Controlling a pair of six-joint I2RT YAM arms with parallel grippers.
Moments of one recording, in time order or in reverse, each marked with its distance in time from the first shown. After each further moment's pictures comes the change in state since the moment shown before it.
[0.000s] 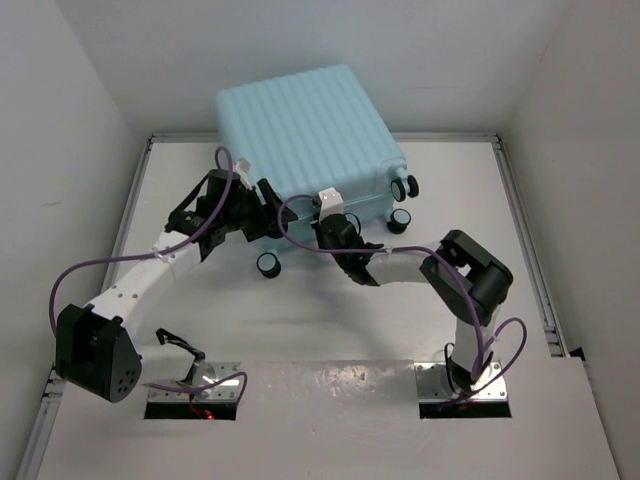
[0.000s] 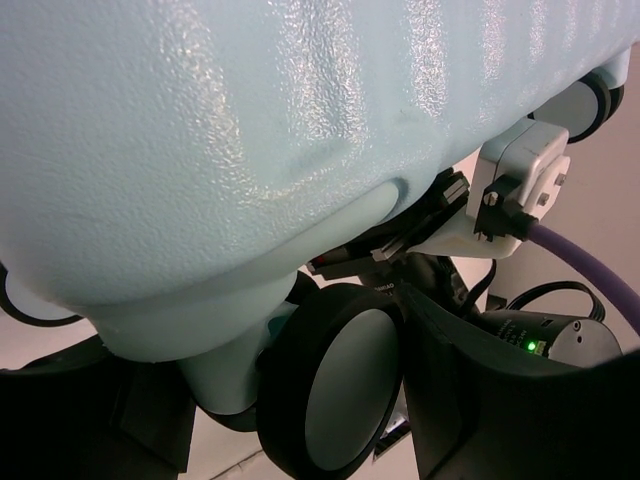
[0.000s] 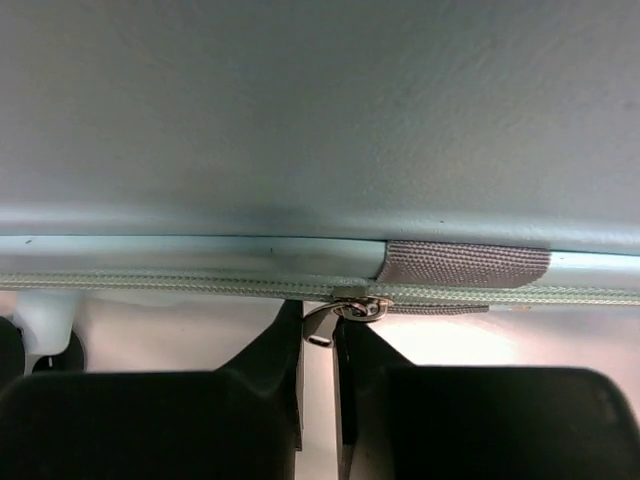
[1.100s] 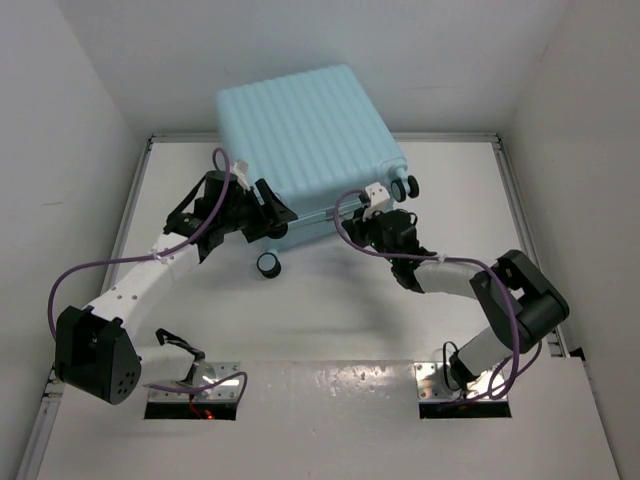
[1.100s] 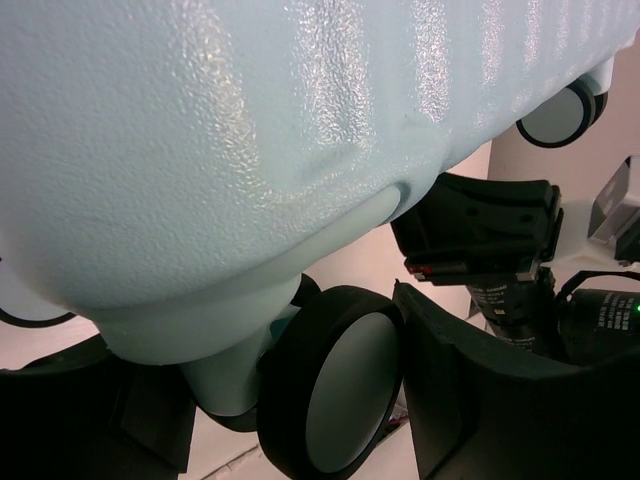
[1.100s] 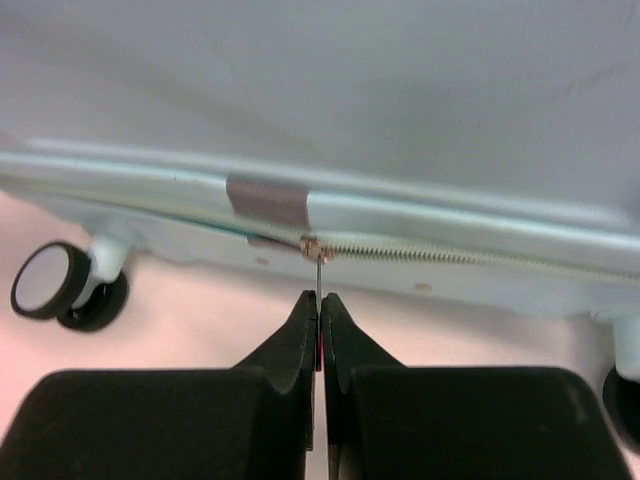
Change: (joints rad) left arm 0.018 -0.010 -0.023 0.026 0.027 -0.022; right arm -0.234 -0.280 -0.292 0.203 -0.444 -0.026
